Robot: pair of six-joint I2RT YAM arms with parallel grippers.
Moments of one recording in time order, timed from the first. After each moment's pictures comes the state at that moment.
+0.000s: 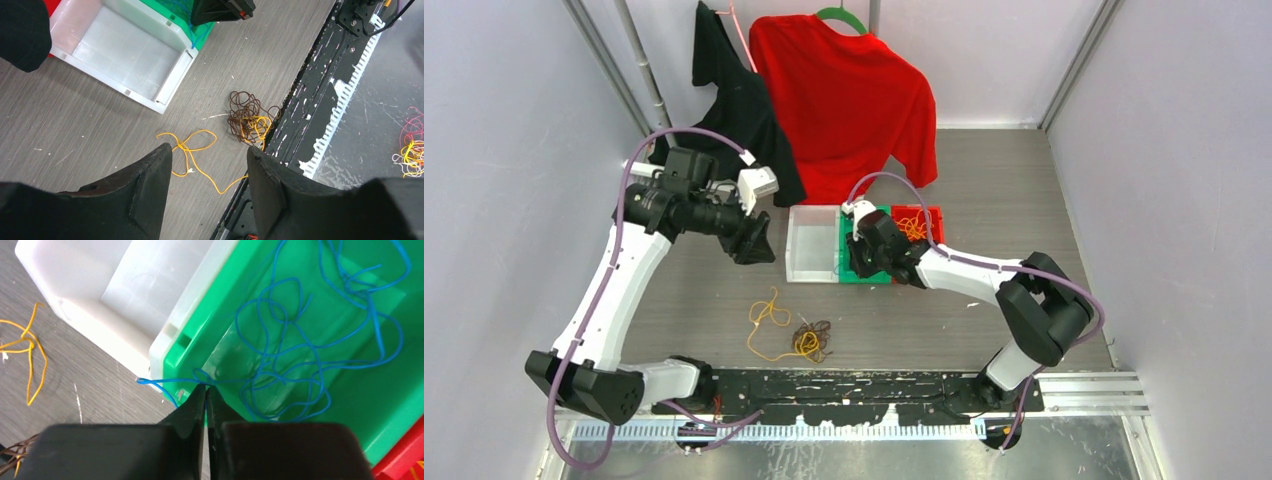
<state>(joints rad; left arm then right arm) -0.28 1.24 1.43 -1.18 0.68 0.48 0.76 1.58 0.89 -0.05 -0.01 0.26</state>
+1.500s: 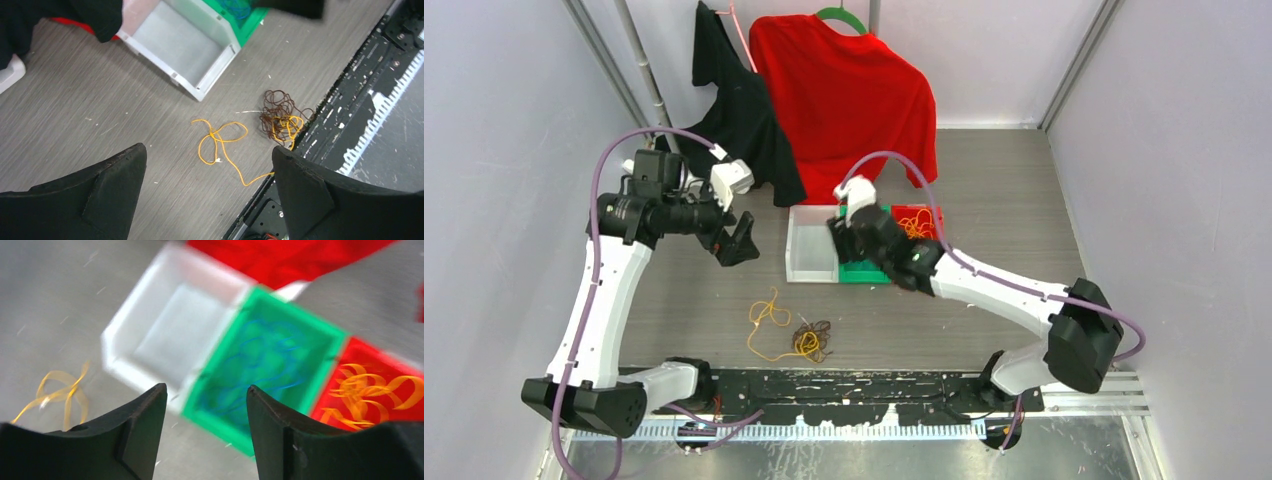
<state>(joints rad) -0.16 1.17 1.45 -1.19 0.64 0.52 0.85 1.41 1.05 -0.16 0.34 0.22</state>
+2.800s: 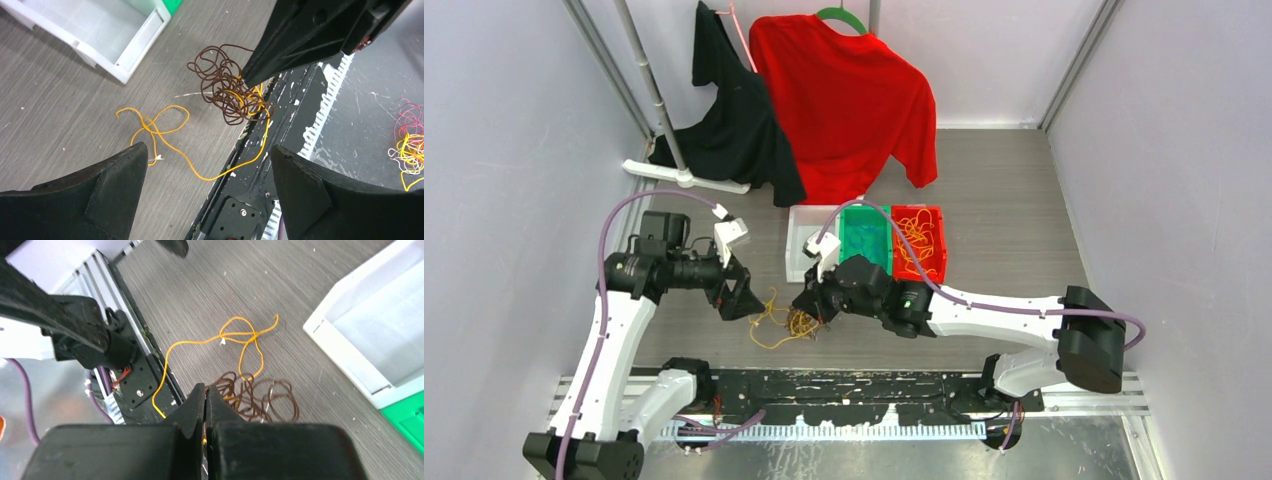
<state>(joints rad) -0.12 0.91 1.01 -1.13 0.82 0.55 1.18 1.36 0.87 0.09 0.02 0.42</state>
